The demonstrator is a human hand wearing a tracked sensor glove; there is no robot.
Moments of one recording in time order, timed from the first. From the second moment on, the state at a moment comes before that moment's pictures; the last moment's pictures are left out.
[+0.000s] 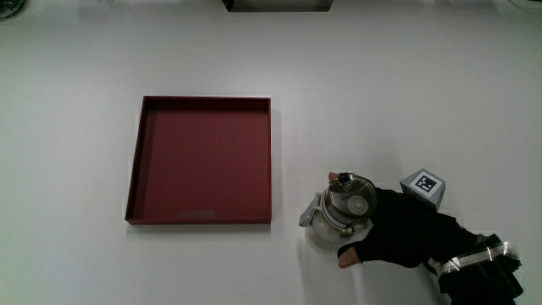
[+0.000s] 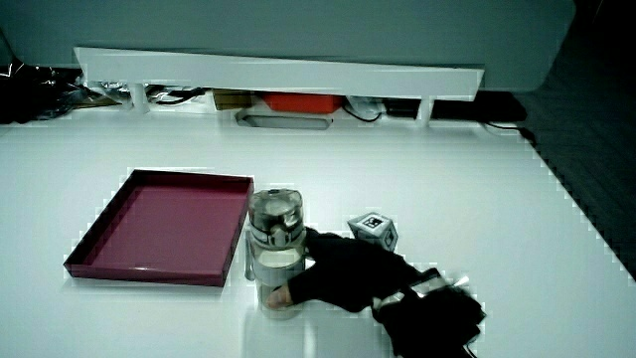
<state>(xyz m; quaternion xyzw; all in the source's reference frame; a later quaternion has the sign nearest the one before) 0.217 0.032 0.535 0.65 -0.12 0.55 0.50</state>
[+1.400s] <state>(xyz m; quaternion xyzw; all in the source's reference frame) 0.187 0.004 0.504 0.70 -0.17 0.59 0.36</state>
